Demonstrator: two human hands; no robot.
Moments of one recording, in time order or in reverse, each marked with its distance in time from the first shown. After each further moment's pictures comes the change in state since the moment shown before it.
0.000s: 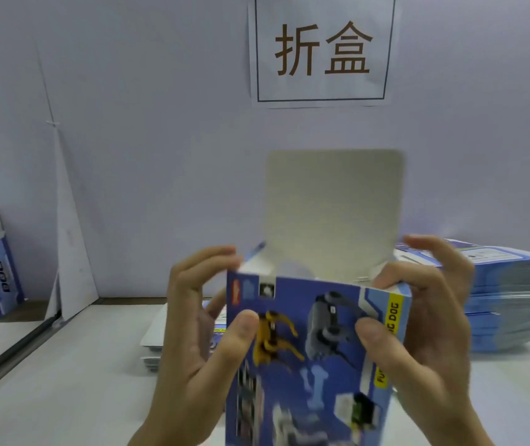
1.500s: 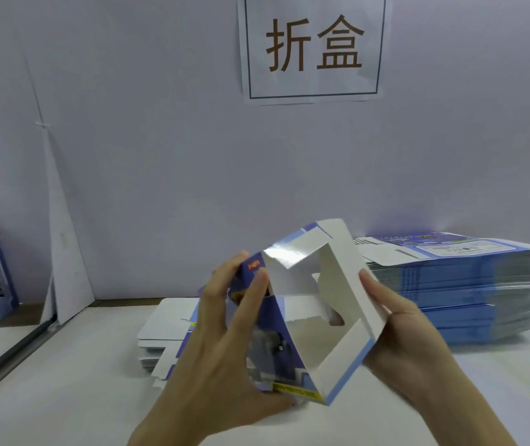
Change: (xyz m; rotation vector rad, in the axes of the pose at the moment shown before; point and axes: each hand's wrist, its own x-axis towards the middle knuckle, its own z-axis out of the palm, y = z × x) left_hand -0.006 -0.043 -0.001 0.694 -0.290 0.367; right_hand 0.002 0.034 -0.002 1.013 0.155 1.396
